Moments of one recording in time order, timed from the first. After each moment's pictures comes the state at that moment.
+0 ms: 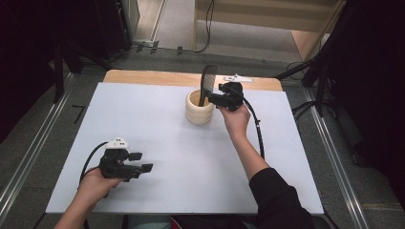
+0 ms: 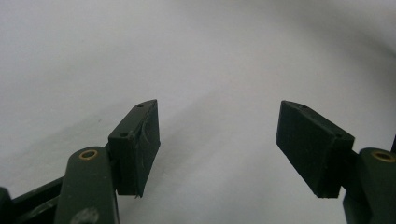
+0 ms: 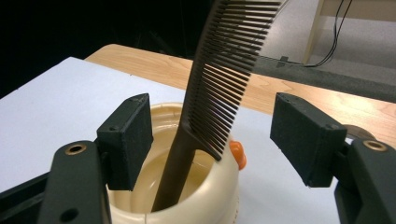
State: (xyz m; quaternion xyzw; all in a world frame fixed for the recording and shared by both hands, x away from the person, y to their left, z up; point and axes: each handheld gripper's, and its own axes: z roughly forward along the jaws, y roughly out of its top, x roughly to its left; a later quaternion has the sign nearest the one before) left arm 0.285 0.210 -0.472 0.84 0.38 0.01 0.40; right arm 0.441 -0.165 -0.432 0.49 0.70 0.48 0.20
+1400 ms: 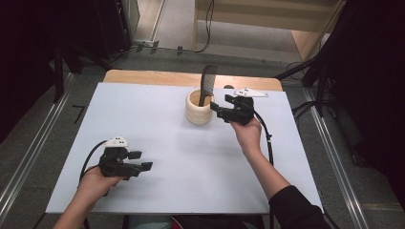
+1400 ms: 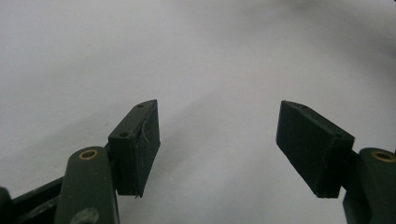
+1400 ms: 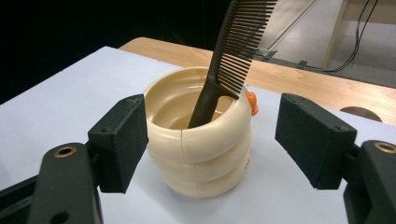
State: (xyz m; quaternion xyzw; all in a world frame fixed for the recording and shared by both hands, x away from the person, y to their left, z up) left arm 0.288 0.212 -0.471 0.83 0.38 0.01 0.40; right arm 0.389 -0.188 -0.435 0.46 0.71 0.51 0.19
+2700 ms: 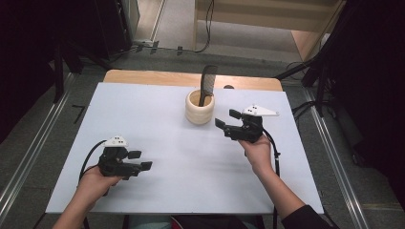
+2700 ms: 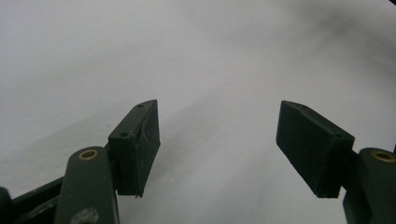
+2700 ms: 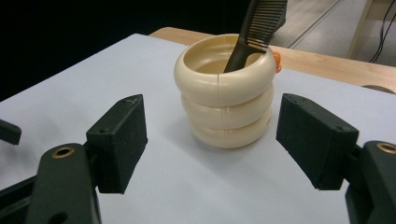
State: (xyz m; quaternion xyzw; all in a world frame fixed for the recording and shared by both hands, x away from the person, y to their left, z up) left arm 0.288 0.213 -0.470 0.83 0.38 0.01 0.40; right arm 0.337 -0.205 -0.446 0.43 0.72 0.52 0.17
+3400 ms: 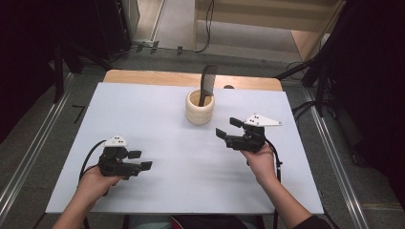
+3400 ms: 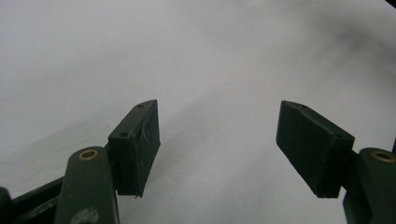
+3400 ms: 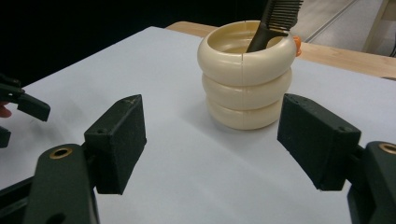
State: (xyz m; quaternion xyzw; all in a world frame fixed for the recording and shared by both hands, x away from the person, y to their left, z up) left arm 0.288 0.213 -0.470 0.83 0.38 0.01 0.40; right arm 0.310 -0.208 -0.452 0.41 0.73 0.53 0.16
